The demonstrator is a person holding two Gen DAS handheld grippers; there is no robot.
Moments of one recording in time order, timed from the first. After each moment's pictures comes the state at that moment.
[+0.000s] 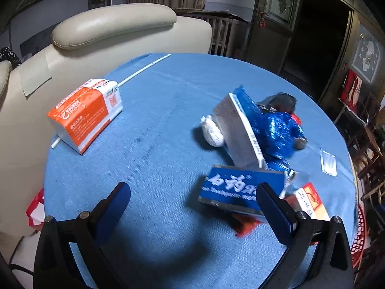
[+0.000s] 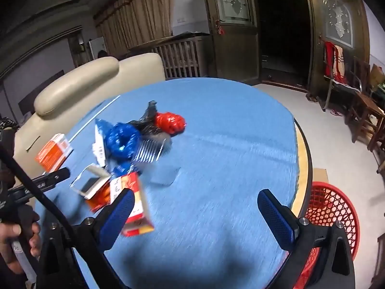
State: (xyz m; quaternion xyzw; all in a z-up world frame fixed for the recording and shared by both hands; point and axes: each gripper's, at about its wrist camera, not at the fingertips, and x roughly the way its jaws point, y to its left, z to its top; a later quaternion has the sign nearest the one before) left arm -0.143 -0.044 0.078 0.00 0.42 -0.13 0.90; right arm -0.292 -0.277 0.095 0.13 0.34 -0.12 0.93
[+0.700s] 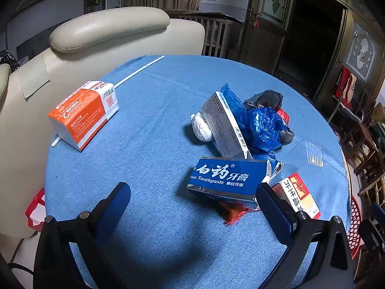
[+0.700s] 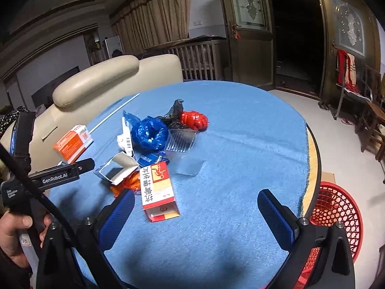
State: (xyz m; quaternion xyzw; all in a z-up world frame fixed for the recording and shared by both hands) left arm -0.152 -0.044 0.082 0.01 0.41 -0.15 0.90; right arm -0.307 -0.246 0.101 0.11 0.33 -0.08 0.94
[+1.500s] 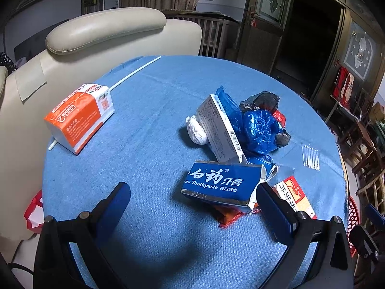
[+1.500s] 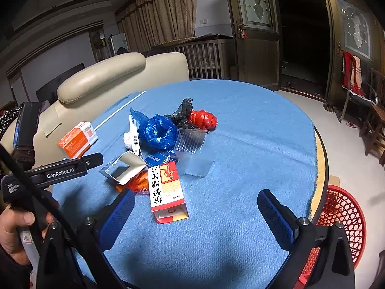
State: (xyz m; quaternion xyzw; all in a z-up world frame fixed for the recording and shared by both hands) left arm -0.151 -0.050 0.085 0.01 0.41 -0.16 0.90; right arm -0.299 -0.236 0.098 0.11 0.33 -0.06 0.94
